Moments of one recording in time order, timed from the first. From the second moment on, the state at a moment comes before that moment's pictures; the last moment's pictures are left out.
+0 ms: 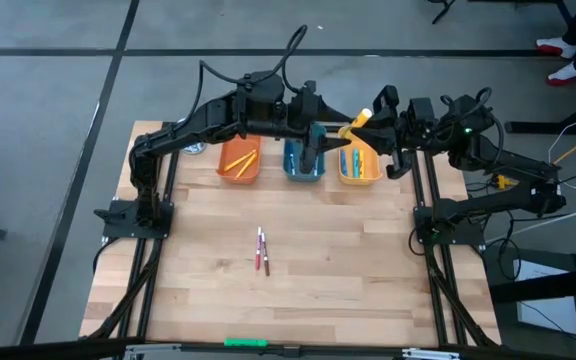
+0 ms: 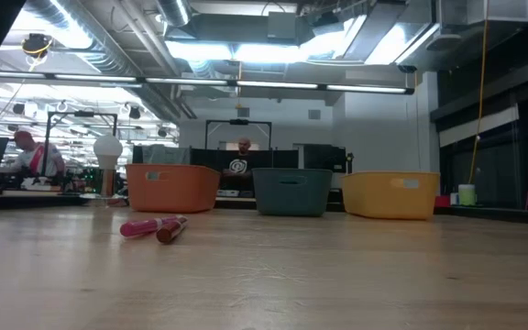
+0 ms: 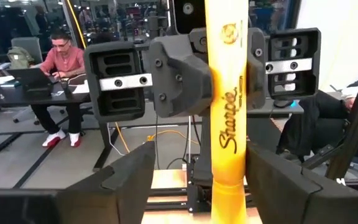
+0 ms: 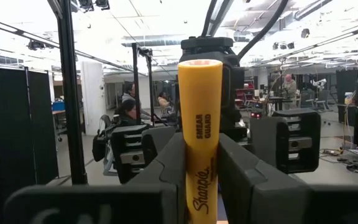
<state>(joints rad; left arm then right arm) 0.16 1.89 2.35 -0.55 0.12 0.07 -0.20 1.03 1.27 0.11 -0.23 0.10</state>
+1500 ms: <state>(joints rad) 0.14 1.82 2.35 -0.75 0.11 0.05 -0.25 0.89 1.27 -0.38 0.25 0.18</state>
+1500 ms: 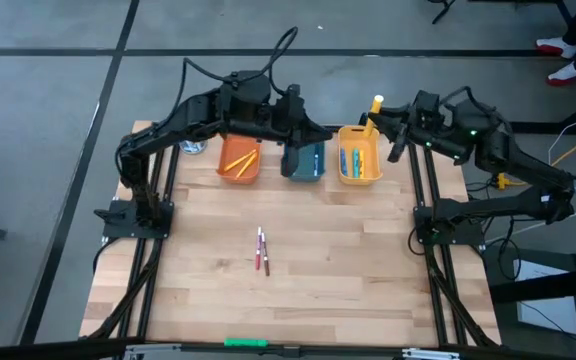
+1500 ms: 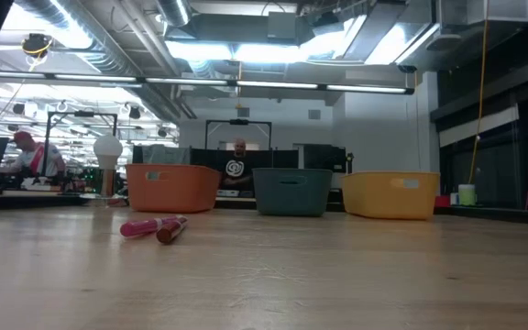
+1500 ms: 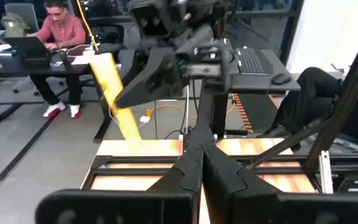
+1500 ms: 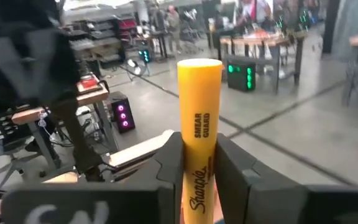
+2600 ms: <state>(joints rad) 0.06 1.72 2.35 -0.84 -0.03 0.10 -0.58 1.16 1.27 -0.73 0.29 0.44</state>
